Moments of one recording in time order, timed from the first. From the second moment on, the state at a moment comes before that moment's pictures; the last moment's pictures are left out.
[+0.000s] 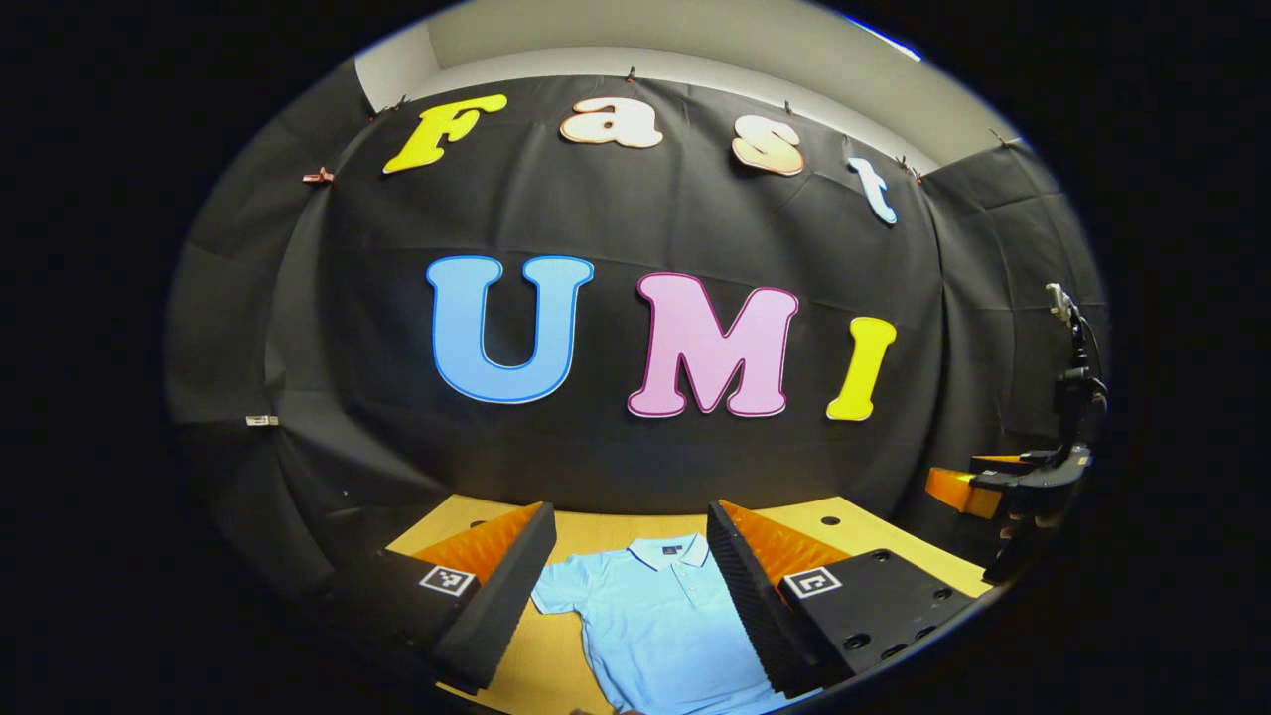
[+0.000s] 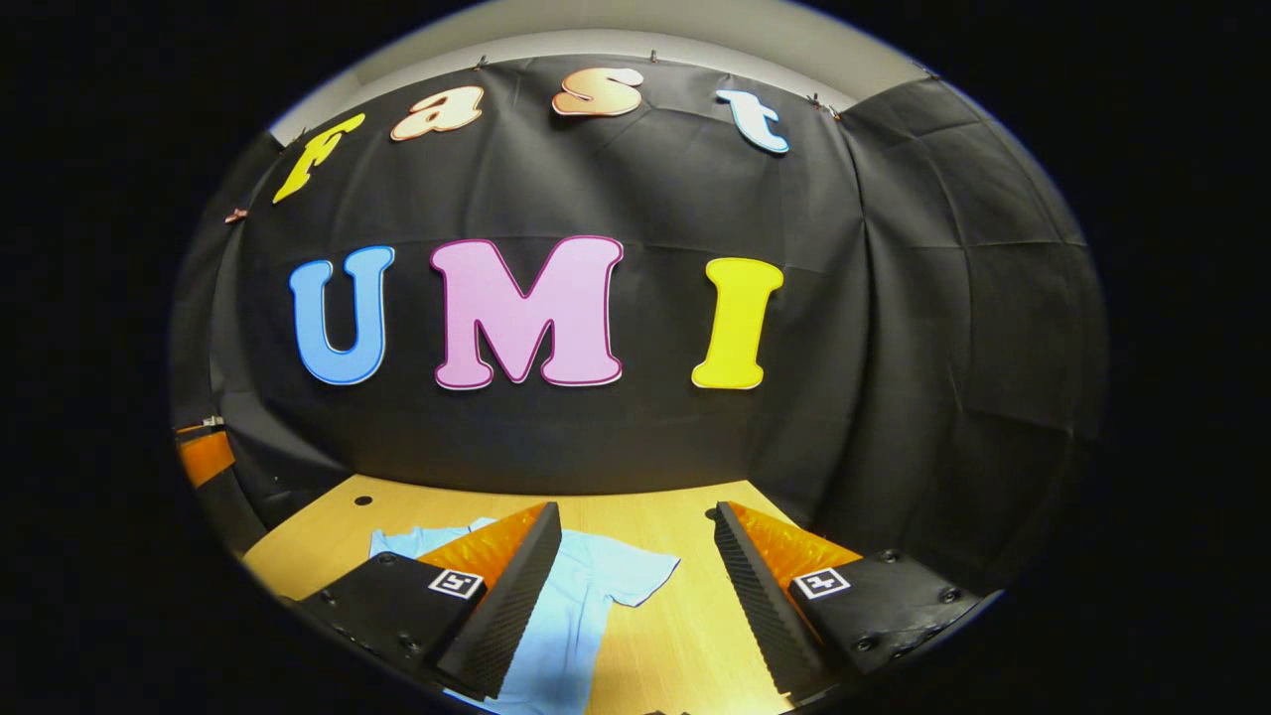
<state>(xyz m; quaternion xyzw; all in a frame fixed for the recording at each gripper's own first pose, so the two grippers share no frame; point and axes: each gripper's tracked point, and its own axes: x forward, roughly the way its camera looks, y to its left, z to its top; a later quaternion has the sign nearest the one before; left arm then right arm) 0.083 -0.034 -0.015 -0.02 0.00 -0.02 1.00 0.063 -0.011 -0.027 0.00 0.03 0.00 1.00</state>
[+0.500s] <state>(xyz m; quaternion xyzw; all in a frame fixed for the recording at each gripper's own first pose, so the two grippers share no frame) 0.106 -0.022 -0.036 -0.01 0.03 0.02 1.00 0.155 -0.031 -0.065 -0.04 0.07 0.00 1.00</state>
